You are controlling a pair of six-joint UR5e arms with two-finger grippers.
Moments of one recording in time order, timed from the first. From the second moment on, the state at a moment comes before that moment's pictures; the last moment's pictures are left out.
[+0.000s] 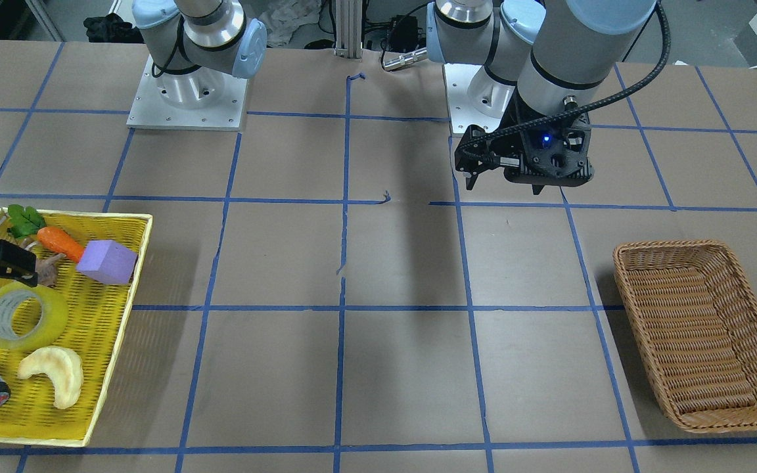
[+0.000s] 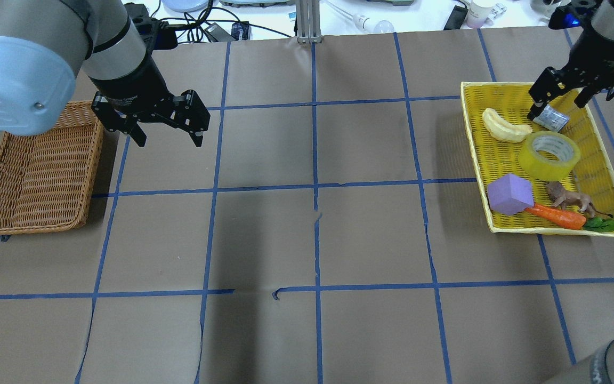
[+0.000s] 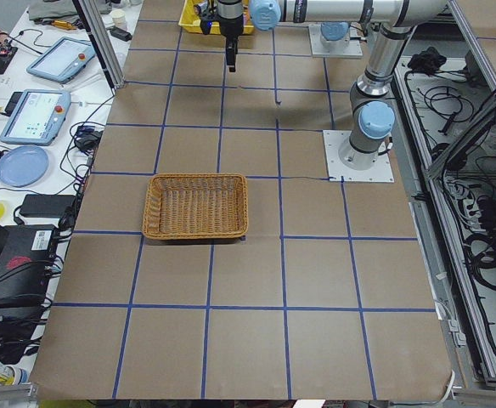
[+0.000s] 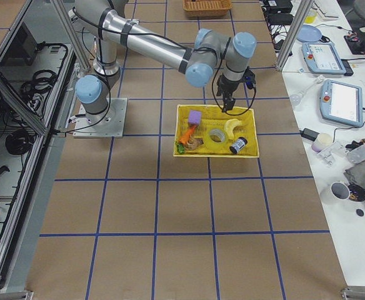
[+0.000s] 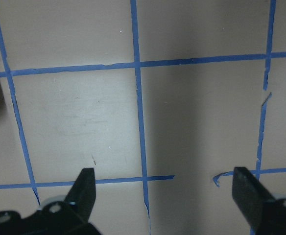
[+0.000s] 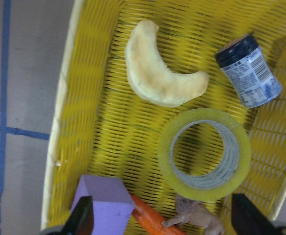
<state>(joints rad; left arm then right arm) -1.62 -1.62 -1.59 -1.55 1.57 0.00 1.18 -1.21 1.48 -1.76 -1.60 -0.57</state>
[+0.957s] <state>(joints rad) -1.62 -1.62 -1.59 -1.55 1.57 0.00 1.06 -1.06 1.62 -2.04 -1.62 -0.71</state>
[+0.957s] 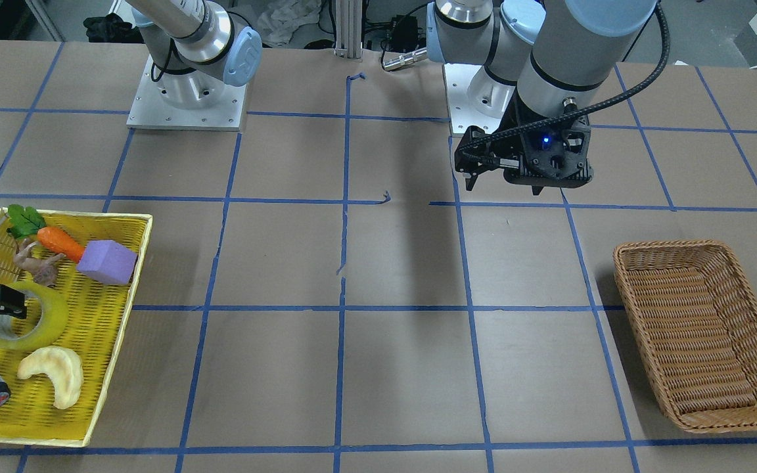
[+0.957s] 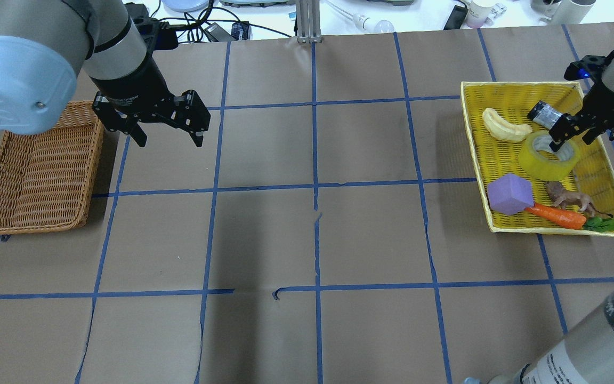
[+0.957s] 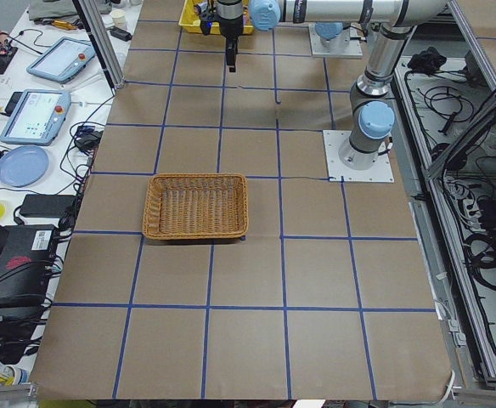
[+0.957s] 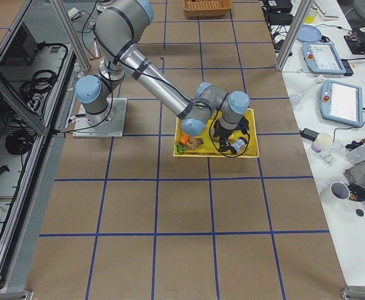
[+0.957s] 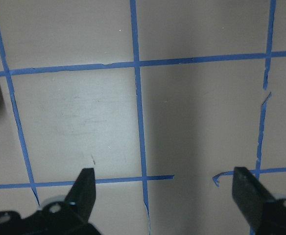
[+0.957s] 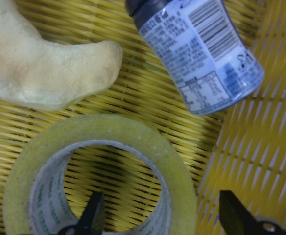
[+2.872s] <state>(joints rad) -1.61 -1.62 -1.59 -1.55 1.56 0.00 1.67 -1.12 1.50 -2.05 -1.46 0.00</state>
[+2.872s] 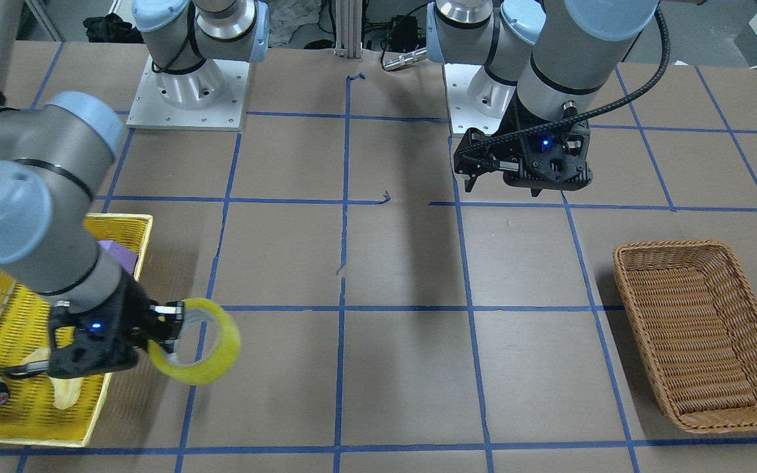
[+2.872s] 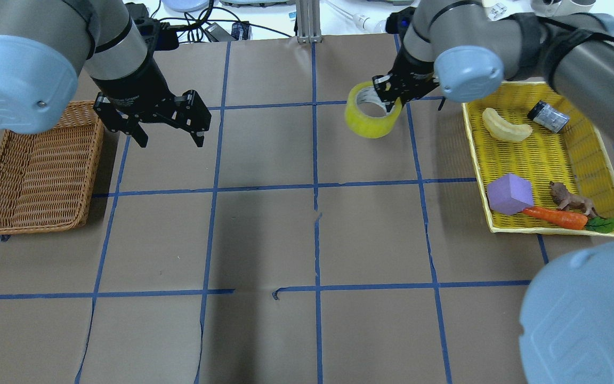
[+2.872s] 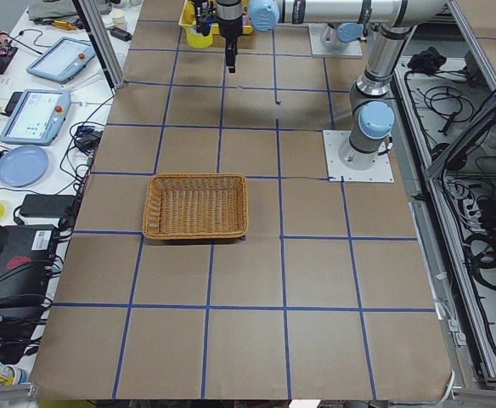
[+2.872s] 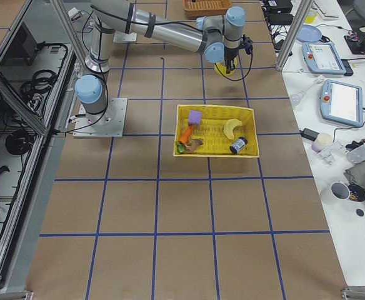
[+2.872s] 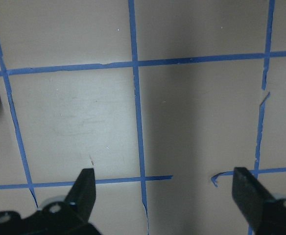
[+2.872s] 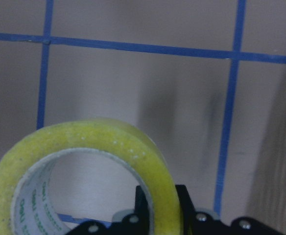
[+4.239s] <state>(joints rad) -1.61 -1.62 -1.59 -1.55 1.57 0.00 1.86 -1.04 1.52 -2.12 -1.51 0.20</state>
